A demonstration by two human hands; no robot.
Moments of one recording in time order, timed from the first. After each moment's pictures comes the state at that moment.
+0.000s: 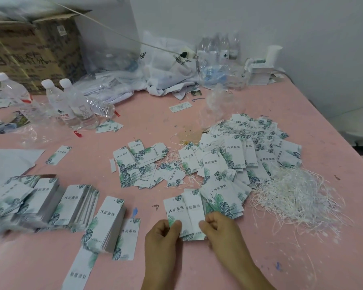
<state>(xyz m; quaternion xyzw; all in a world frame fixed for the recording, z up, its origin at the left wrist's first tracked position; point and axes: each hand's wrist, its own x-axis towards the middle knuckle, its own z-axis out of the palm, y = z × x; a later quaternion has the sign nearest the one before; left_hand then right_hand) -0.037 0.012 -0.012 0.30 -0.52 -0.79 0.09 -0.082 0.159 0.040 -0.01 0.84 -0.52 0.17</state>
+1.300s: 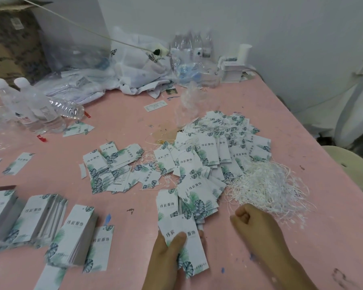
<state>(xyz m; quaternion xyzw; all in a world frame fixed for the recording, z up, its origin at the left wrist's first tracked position) -0.024 0.060 0.037 0.20 -0.55 -0.81 -0.06 -0.100 0.270 0.054 0.03 0.96 -0.29 0.06</state>
